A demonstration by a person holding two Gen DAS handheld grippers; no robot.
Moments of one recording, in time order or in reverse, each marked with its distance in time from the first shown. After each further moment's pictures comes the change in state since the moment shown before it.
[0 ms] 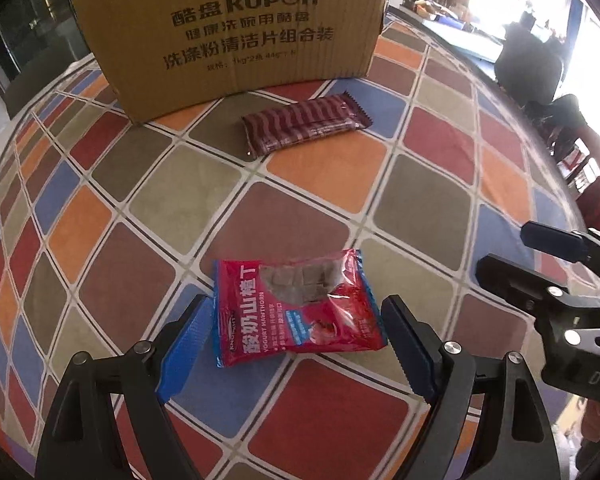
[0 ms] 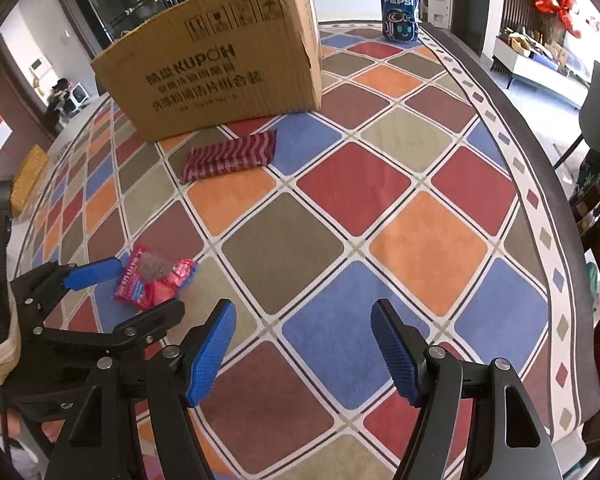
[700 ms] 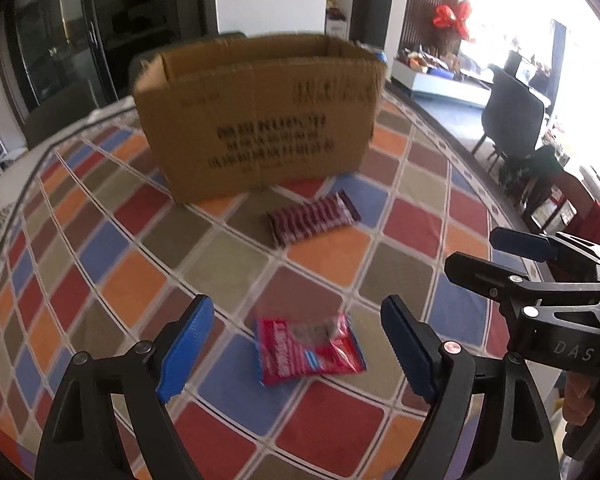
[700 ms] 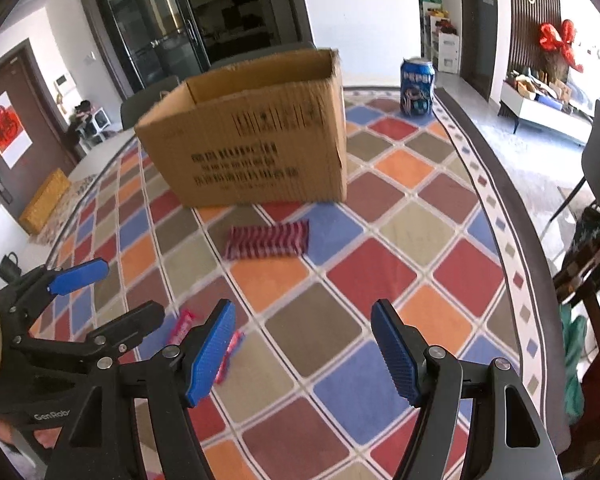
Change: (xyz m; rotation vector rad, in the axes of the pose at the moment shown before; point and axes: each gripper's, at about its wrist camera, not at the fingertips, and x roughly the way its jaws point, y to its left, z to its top) left arm -0.077 0.015 0.014 -0.014 -0.193 -0.026; right arm -0.049 0.017 0.035 -0.049 -0.163 0.031
